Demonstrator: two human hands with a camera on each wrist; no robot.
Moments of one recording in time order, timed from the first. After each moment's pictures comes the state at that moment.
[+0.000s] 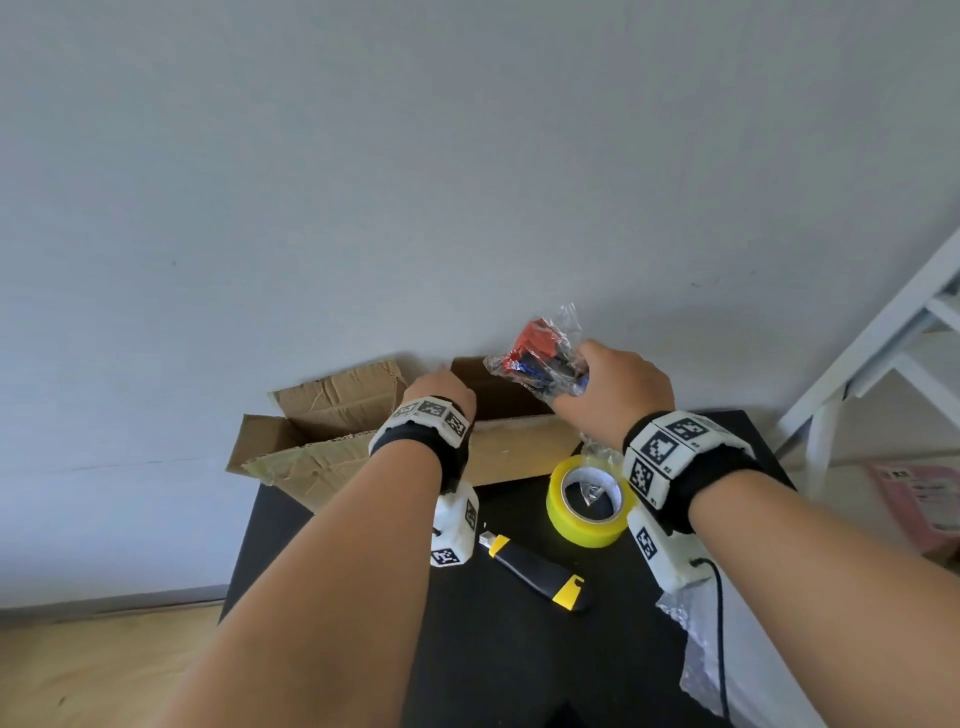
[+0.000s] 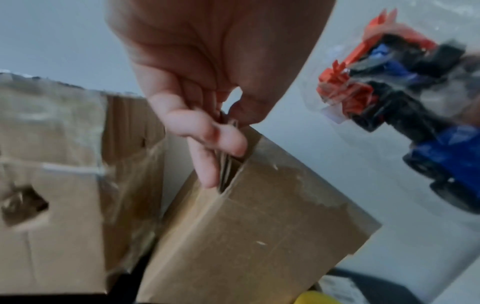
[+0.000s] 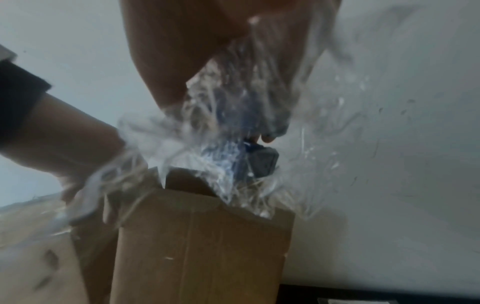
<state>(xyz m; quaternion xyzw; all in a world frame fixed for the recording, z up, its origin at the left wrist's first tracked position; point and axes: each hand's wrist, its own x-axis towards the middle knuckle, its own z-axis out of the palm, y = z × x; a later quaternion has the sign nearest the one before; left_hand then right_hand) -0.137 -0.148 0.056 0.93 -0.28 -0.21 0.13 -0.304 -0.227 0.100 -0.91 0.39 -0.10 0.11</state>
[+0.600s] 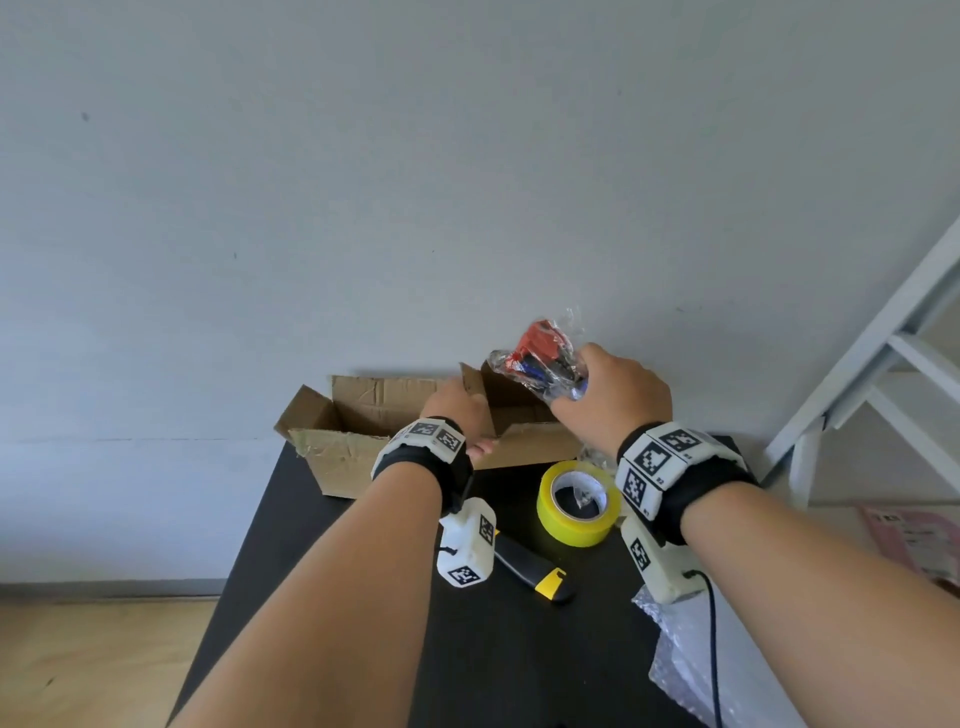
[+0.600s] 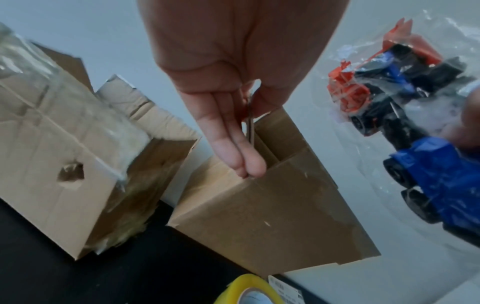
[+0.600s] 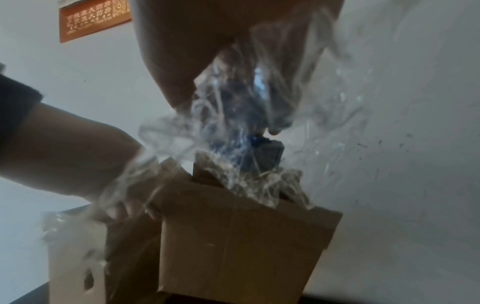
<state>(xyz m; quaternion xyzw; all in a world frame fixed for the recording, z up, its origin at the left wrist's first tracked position) -0.196 -0.103 0.075 0.89 -0.24 -0.24 0.30 -0.336 -0.194 0.122 -0.91 0.37 -0.14 0.09</state>
